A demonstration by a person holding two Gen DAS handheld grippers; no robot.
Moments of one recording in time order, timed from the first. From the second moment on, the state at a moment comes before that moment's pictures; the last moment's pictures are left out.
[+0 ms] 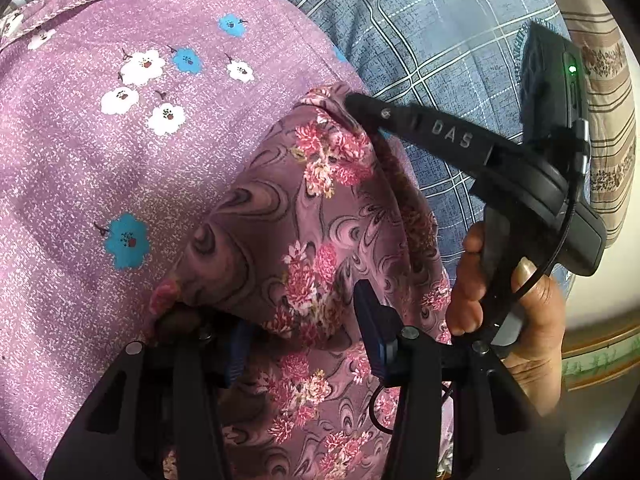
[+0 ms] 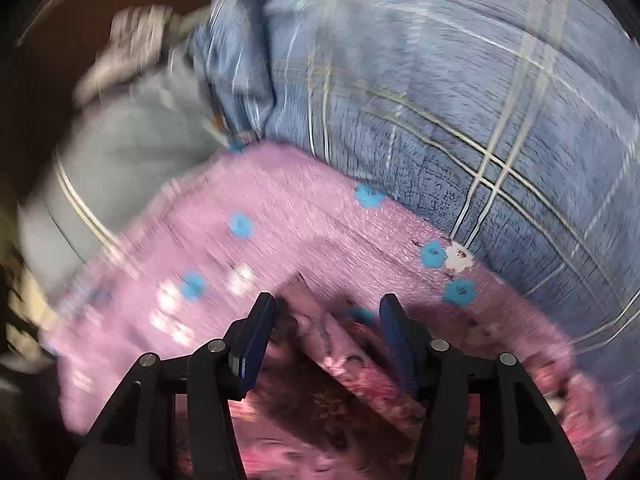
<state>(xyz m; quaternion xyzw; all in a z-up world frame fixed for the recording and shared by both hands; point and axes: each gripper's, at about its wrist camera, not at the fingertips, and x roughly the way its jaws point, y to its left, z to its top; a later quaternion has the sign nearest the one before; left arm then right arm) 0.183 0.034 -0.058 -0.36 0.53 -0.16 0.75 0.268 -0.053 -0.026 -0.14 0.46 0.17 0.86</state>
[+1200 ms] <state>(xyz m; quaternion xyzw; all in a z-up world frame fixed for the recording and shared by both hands) 0.172 0.024 -0.038 -0.32 0.54 -0.20 0.75 0.132 -0.229 0.017 0.16 0.35 0.03 0.92</state>
